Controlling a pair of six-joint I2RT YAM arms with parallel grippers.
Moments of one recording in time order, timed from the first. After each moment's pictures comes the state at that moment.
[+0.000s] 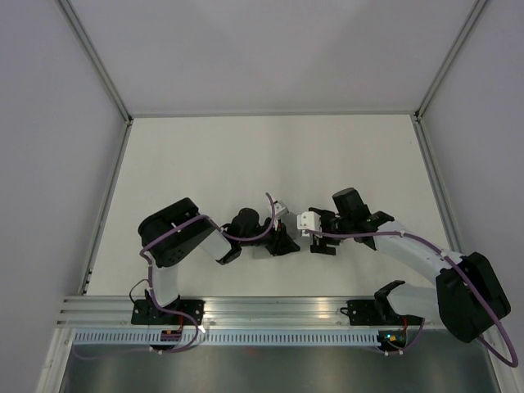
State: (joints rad) left arm -0.85 1.92 0.55 1.03 0.51 -0.39; right arm 0.50 1.21 0.60 -0.37 -0.56 -0.98
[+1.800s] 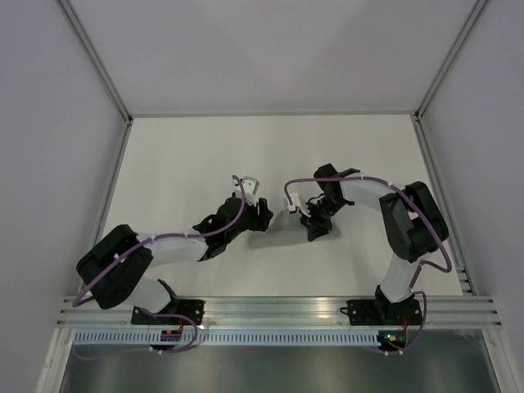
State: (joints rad) left arm -0.82 1.48 0.54 0.49 -0.17 -0.39; right arm 0.43 1.78 1.03 -0.76 -0.66 -1.14
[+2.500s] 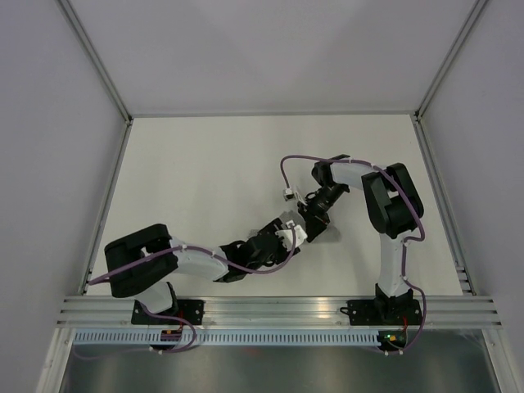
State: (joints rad) left arm -1.17 1.57 0.55 0.58 -0.37 0.17; right arm 0.37 2.08 1.34 -1.12 -0.78 -1.08
